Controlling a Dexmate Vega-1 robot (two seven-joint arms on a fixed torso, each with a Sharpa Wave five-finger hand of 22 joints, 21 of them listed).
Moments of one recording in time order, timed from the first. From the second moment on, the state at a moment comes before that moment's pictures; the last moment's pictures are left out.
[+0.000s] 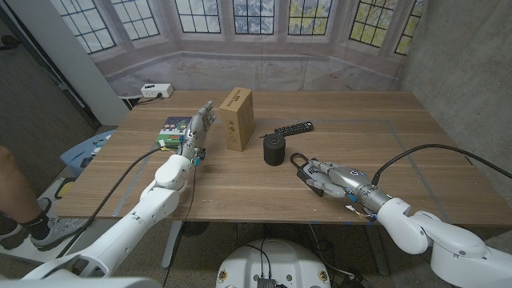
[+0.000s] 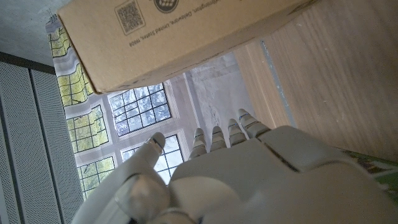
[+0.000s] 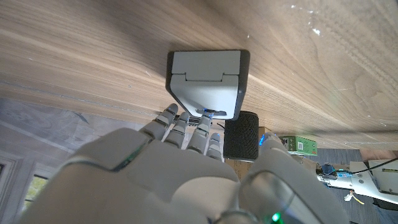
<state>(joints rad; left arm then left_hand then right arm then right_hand) 0.92 0.52 0.37 -1.34 -0.54 -0.43 0.04 0.16 0.15 0.67 0.10 0.17 0.01 -0.05 0.18 0.18 -0.03 0.04 0.21 0.19 -0.02 0.08 0.18 0.17 0.08 0.04 0.19 0.17 -1.46 -1.21 -0.43 -2.29 -0.45 -0.39 -0.19 0.24 0.11 0.24 -0.01 0.20 -0.06 -0.15 0.19 0.18 0.36 -0.13 0.20 0.18 0.03 -0.04 0.21 0.18 0.11 -0.04 0.19 0.17</state>
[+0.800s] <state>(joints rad) 0.94 0.52 0.37 -1.34 -0.54 -0.43 0.06 0.16 0.15 0.67 0.09 0.17 0.01 -0.05 0.18 0.18 -0.03 0.04 0.21 0.19 -0.02 0.08 0.18 0.17 0.08 0.04 0.19 0.17 -1.46 -1.25 -0.40 -2.31 -0.47 -0.36 -0.20 0.24 0.11 0.25 -0.02 0.20 -0.04 -0.15 0.20 0.18 0.39 -0.12 0.21 0.19 0.04 -0.04 0.21 0.18 0.12 -0.04 0.19 0.17</state>
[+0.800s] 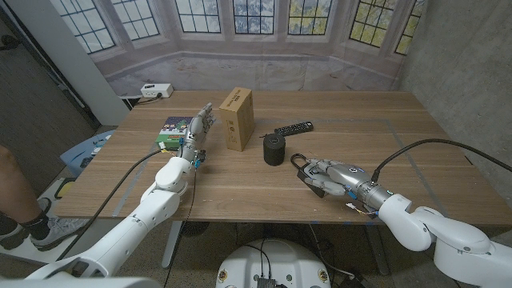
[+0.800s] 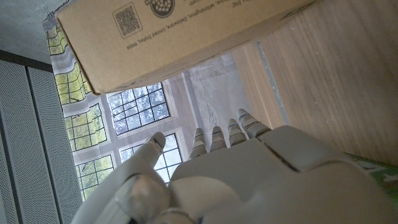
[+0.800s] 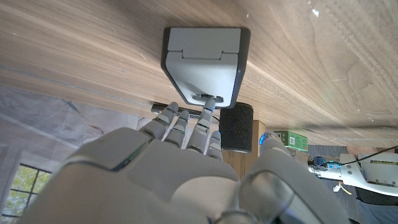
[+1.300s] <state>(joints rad) 0.94 0.51 0.37 -1.34 -0.54 -0.44 0.06 0.16 0.15 0.67 0.09 0.17 0.01 -0.05 0.18 0.18 -0.03 0.04 0.21 0.19 -0.02 0.08 0.18 0.17 0.08 0.04 0.19 0.17 -1.45 -1.23 -0.39 -2.31 -0.49 -0.33 -0.20 0.24 0.11 0.25 -0.02 0.20 -0.04 -0.14 0.20 0.18 0.40 -0.12 0.21 0.19 0.04 -0.03 0.21 0.18 0.12 -0.04 0.19 0.17</state>
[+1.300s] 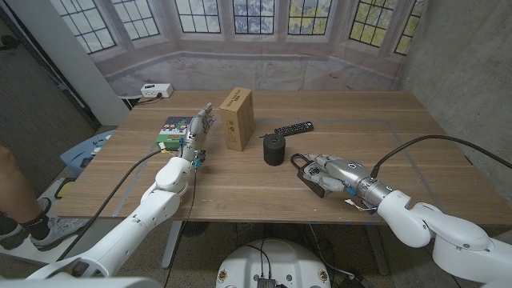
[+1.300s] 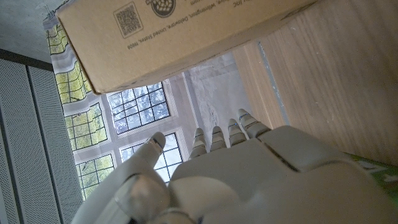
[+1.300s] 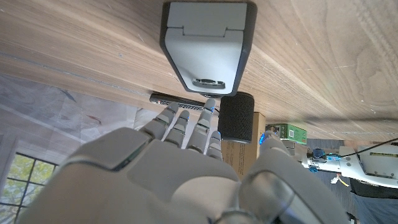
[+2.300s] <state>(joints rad) 0.94 0.52 0.36 -1.34 -0.54 -0.44 0.07 0.16 0.15 0.67 0.09 0.17 0.01 -0.05 0.18 0.18 -0.03 0.04 0.21 0.19 -0.02 0.08 0.18 0.17 0.08 0.04 0.19 0.17 -1.38 -1.15 -0.43 -2.24 -0.52 -0.27 -0.17 0.24 0.11 0.25 -0.03 0.19 -0.03 -0.14 0.20 0.18 0.41 -0.12 0.20 0.19 0.05 -0.04 0.21 0.18 0.12 -0.04 0.19 0.17</state>
